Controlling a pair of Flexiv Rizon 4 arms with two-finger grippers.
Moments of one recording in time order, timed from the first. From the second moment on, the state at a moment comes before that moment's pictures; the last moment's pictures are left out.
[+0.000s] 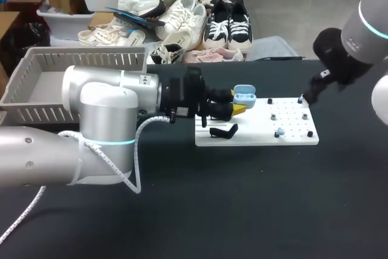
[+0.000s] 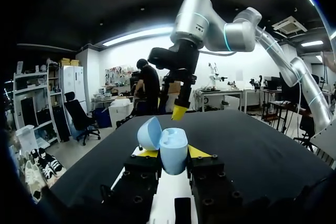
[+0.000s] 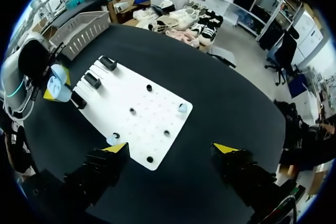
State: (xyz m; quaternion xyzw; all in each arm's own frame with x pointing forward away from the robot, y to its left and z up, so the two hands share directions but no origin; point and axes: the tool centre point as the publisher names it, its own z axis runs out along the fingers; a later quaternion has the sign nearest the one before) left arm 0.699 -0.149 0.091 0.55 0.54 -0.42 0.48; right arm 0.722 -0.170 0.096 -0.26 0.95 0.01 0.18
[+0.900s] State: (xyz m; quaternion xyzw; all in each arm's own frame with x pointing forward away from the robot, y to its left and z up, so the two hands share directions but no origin) left arm 0.699 -0.149 0.091 0.55 0.54 -0.42 0.48; right arm 0.782 -0.164 0.050 -0.31 0.94 -0.02 0.14
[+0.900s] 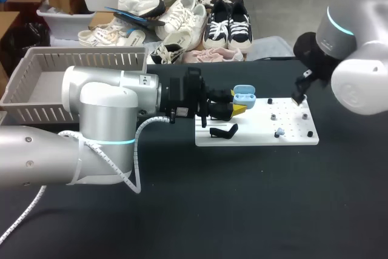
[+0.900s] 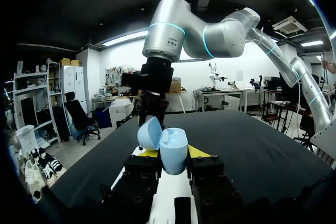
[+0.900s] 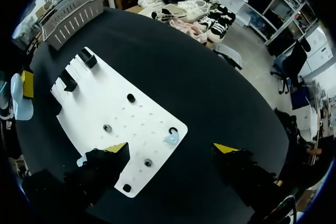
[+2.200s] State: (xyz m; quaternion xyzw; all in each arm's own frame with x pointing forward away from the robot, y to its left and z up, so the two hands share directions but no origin) left arm 0.699 -0.149 0.091 0.55 0.54 -0.42 0.48; right arm 0.783 -0.162 0.037 -0.29 0.95 0.00 0.10
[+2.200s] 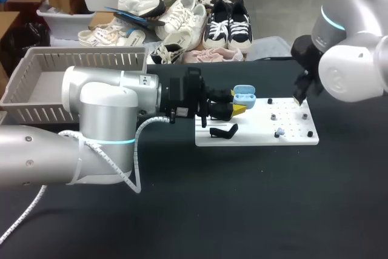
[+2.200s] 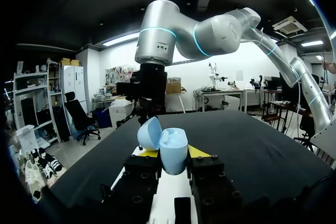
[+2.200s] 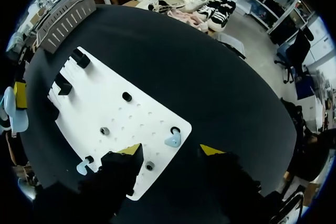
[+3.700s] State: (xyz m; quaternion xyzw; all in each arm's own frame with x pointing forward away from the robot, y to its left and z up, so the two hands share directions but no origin) left arm 0.699 -0.149 0.091 0.55 0.54 -0.42 0.48; right arm 0.789 -0.159 0.023 -0.27 0.96 0.00 0.09
